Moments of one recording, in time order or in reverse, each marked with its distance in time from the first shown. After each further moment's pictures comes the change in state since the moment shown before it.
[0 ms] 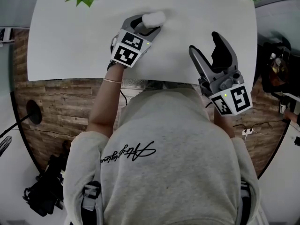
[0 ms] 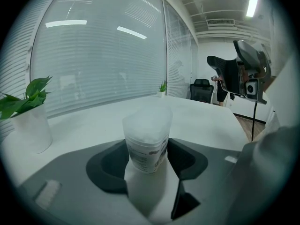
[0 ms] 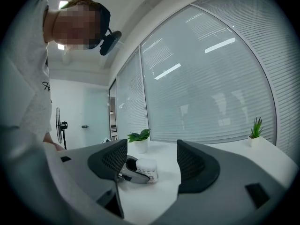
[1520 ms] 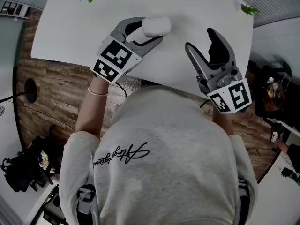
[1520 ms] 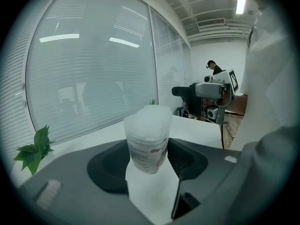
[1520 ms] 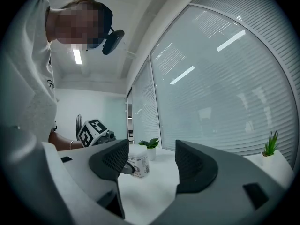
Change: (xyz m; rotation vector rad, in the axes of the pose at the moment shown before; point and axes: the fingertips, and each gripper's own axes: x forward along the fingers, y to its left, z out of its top) left arm -0.051 -0.073 0.109 0.078 -0.062 0.019; right arm -0.022 -0.047 0.037 -0.028 -0.067 0.252
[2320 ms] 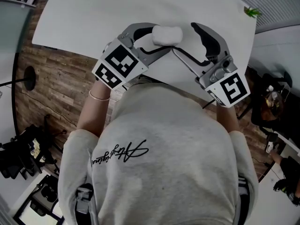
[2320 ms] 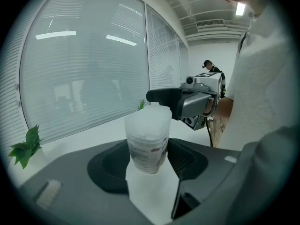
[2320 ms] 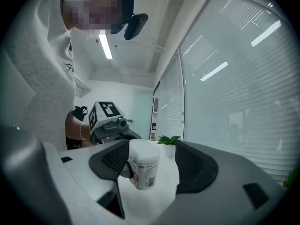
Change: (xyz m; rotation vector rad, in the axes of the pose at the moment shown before) left arm 0.005 -0.062 0.016 -0.001 0.014 -0.042; right arm 0.004 0.035 -0.010 -0.191 0.065 0.325
